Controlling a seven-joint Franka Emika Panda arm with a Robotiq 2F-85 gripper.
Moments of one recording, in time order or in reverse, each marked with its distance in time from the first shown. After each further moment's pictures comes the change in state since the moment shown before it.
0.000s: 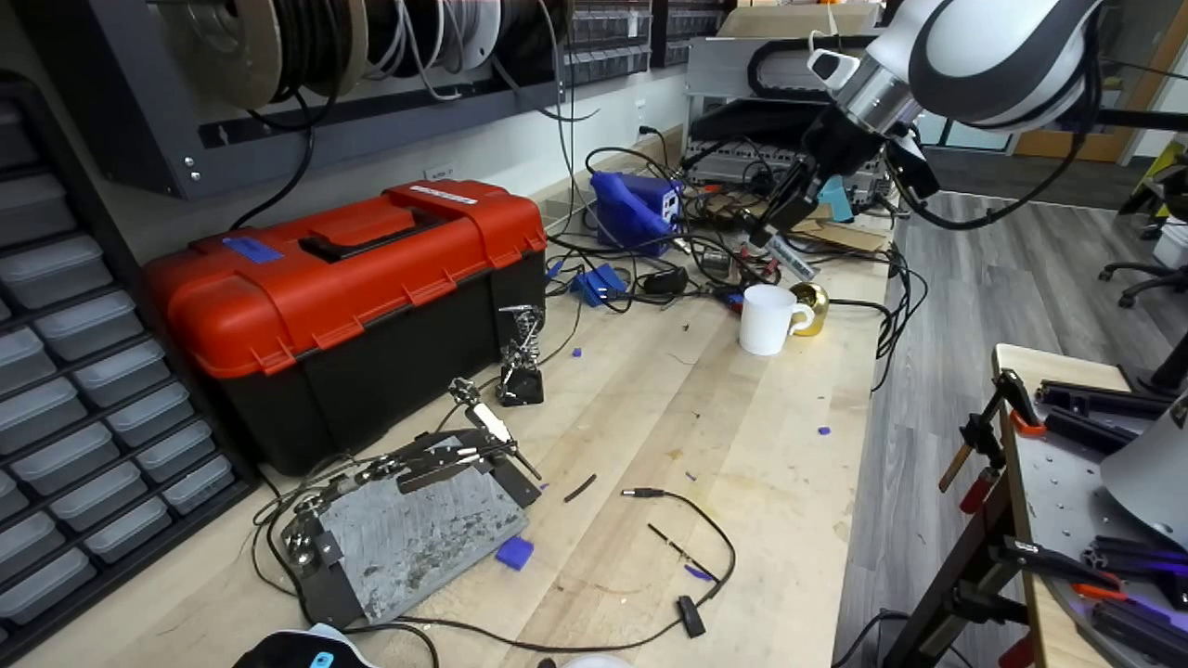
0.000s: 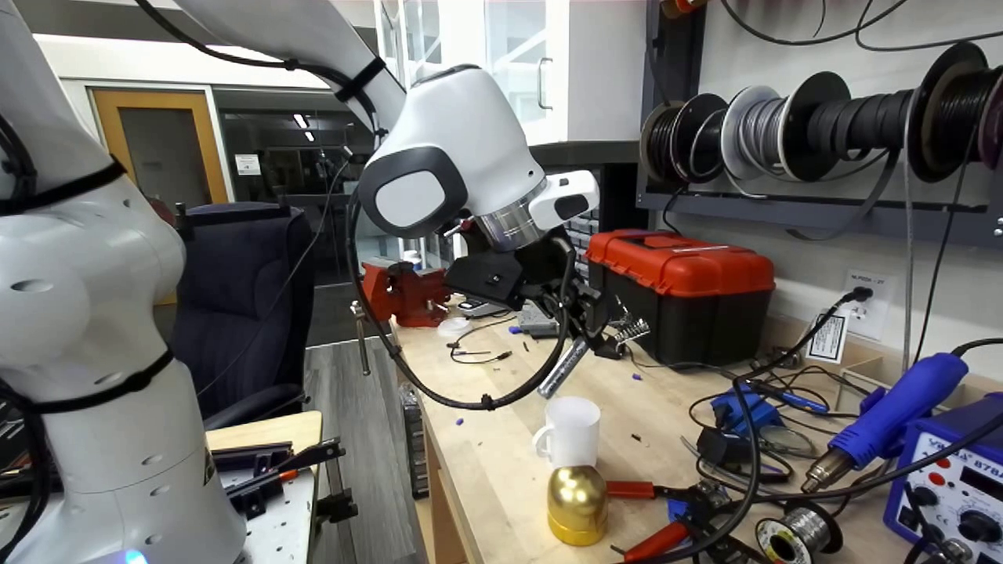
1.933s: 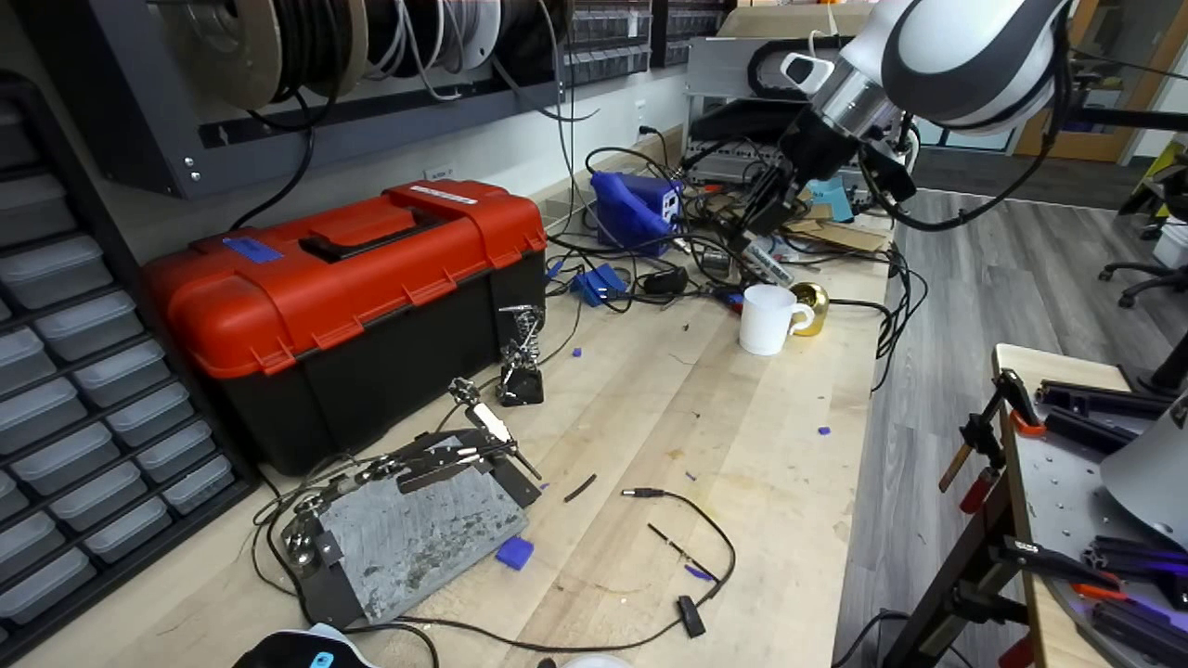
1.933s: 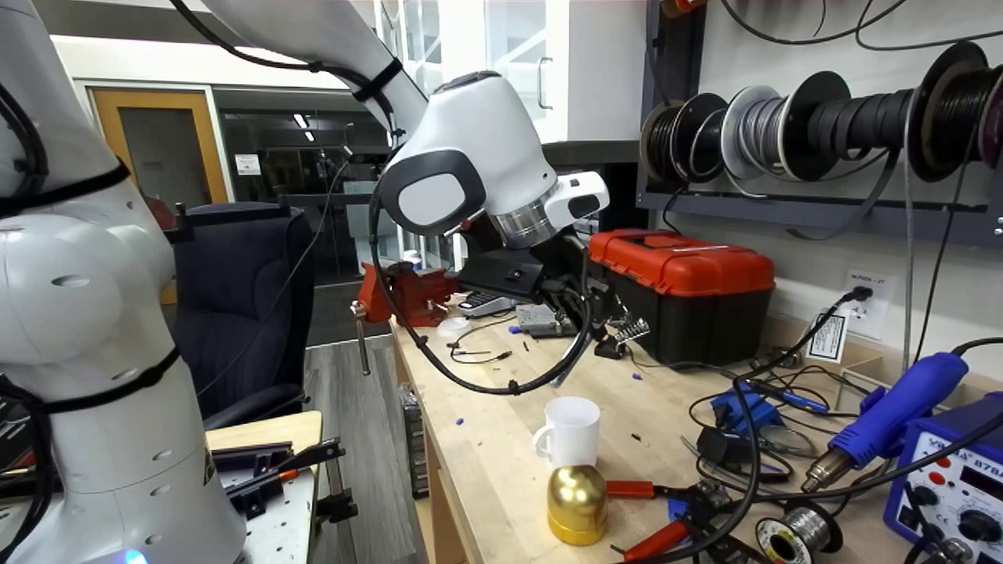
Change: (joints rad) arm 0.144 0.064 -0.094 0.066 0.036 -0.004 -0.053
